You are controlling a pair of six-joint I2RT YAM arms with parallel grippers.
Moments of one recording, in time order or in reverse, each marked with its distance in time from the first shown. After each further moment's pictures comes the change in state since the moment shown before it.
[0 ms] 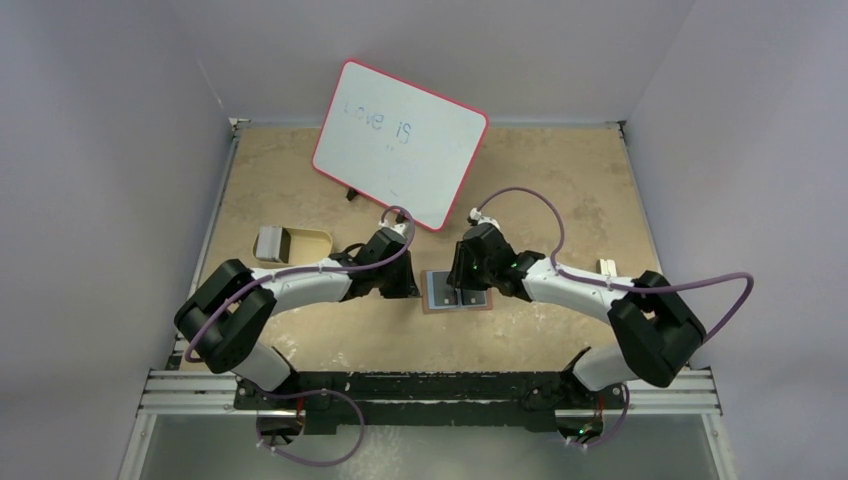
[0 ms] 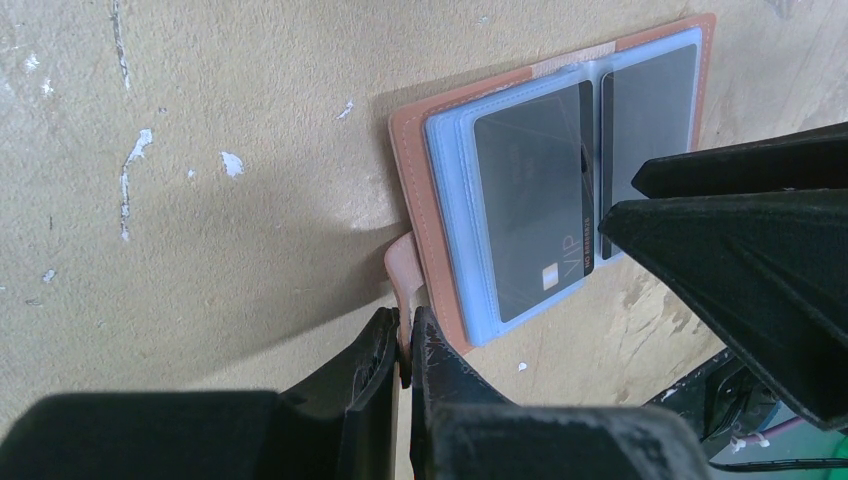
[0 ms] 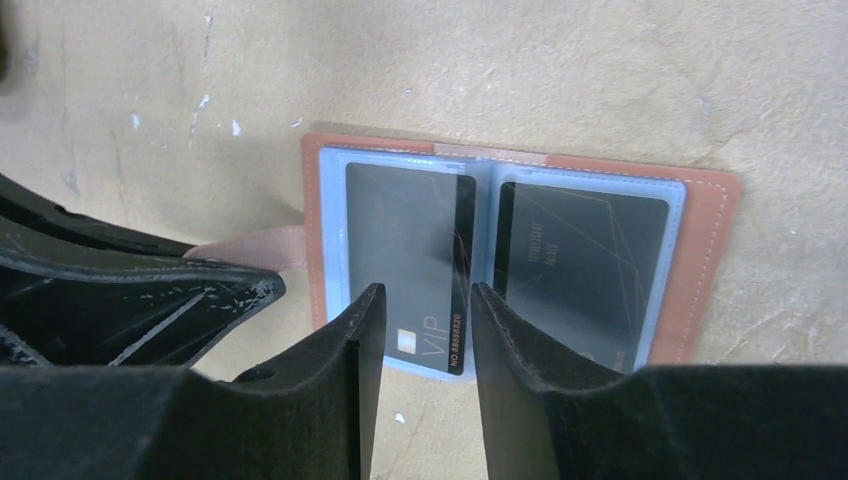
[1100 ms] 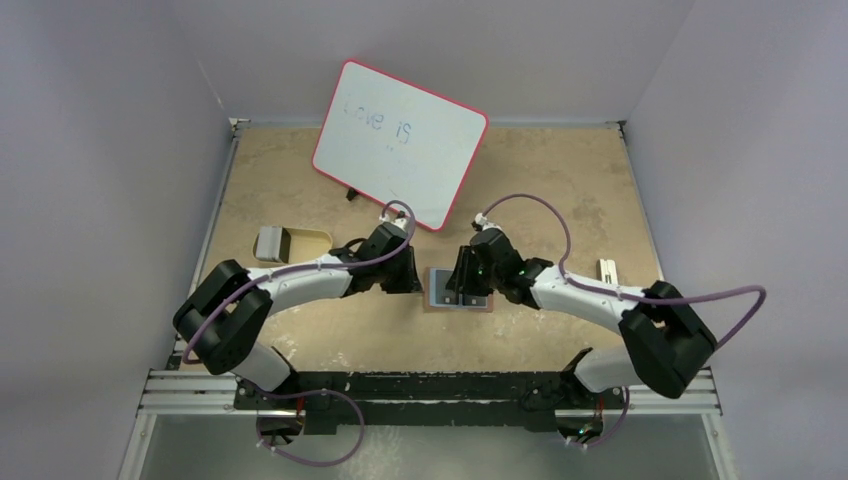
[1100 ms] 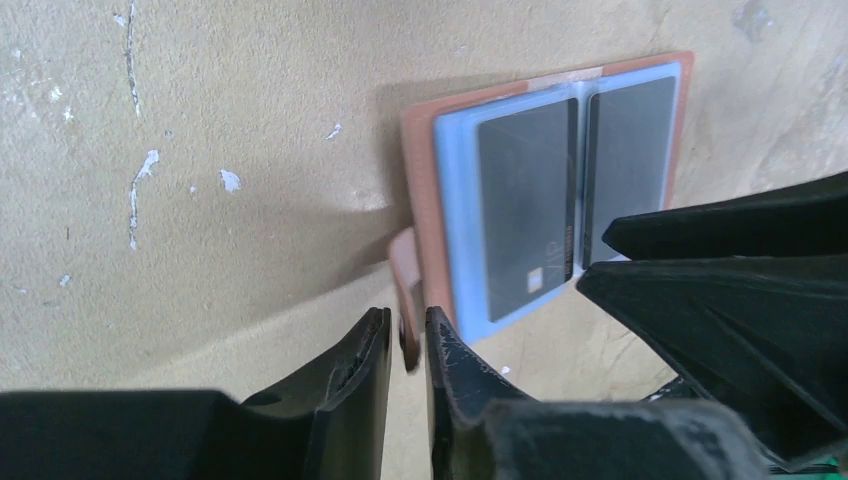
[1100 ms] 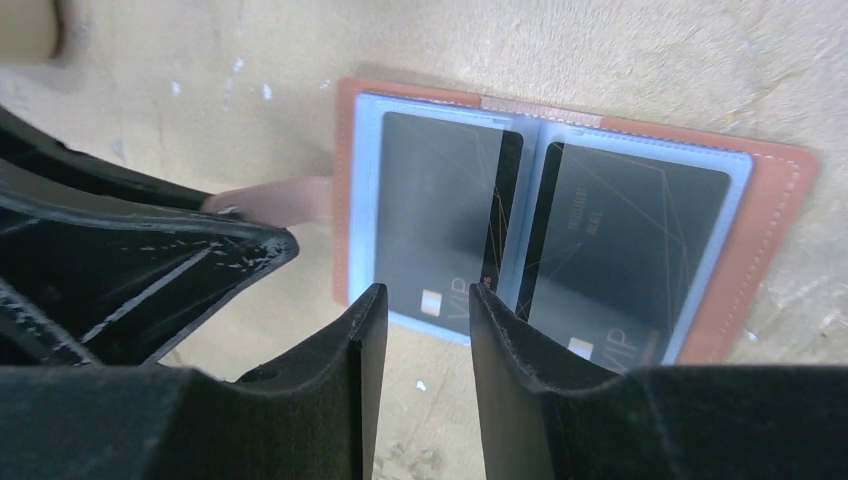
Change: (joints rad) left arm 0.000 0.000 0.048 -0.043 -0.015 0.000; right arm 0.002 -0.033 -0.065 0.048 -0.069 0.048
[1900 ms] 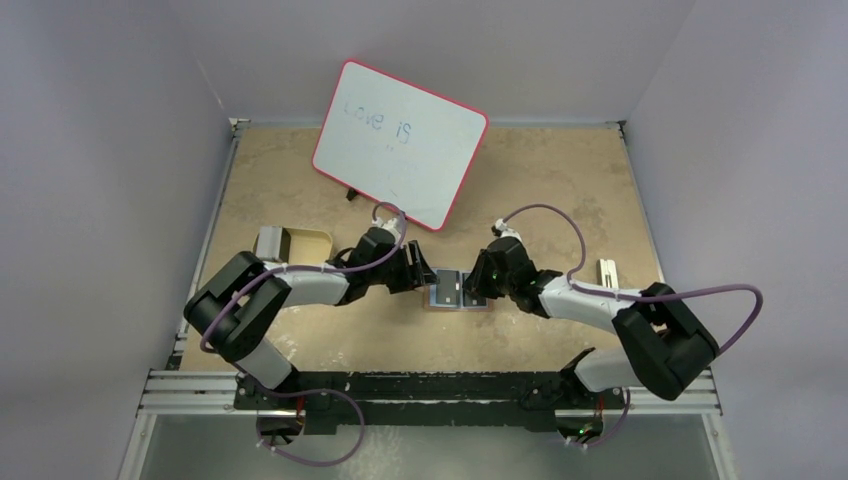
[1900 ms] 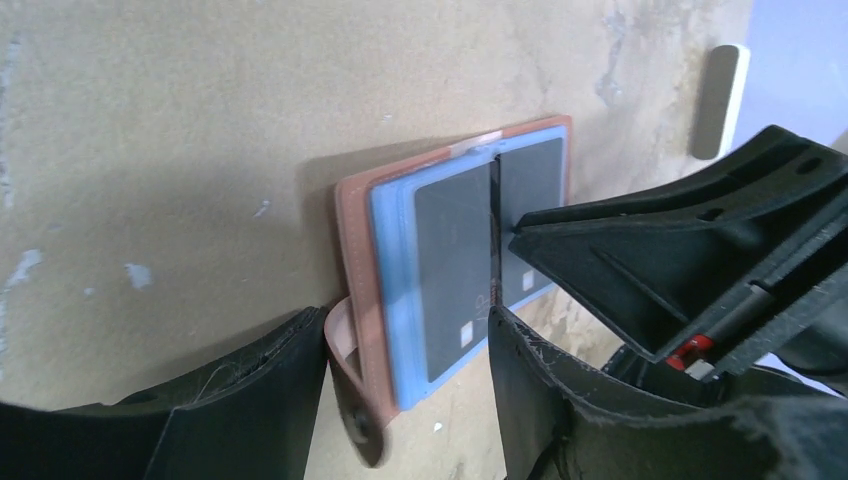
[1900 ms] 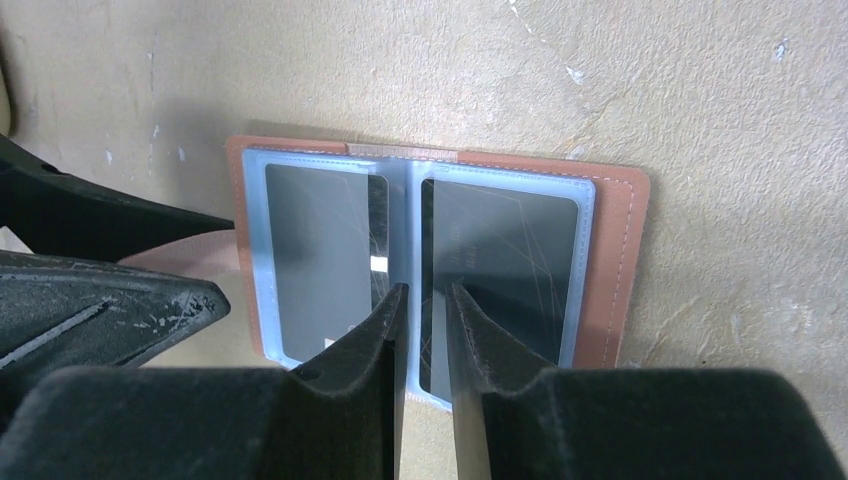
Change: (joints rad) left arm 0.066 0.062 -0.152 0.428 0.142 -0.142; right arm -0.091 -0.040 -0.158 0.167 0.042 0.000
